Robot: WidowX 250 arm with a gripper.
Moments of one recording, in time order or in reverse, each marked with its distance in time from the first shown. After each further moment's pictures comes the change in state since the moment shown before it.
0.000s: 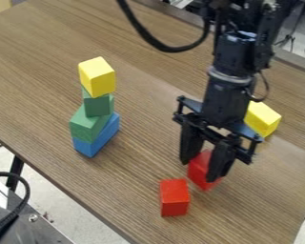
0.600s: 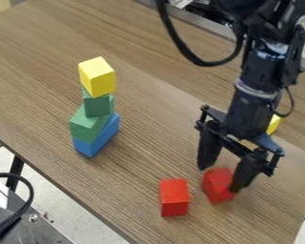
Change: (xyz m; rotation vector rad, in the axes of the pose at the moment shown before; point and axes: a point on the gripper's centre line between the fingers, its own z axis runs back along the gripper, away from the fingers) arm 0.018 -0.014 -0.010 0.023 0.014 0.015
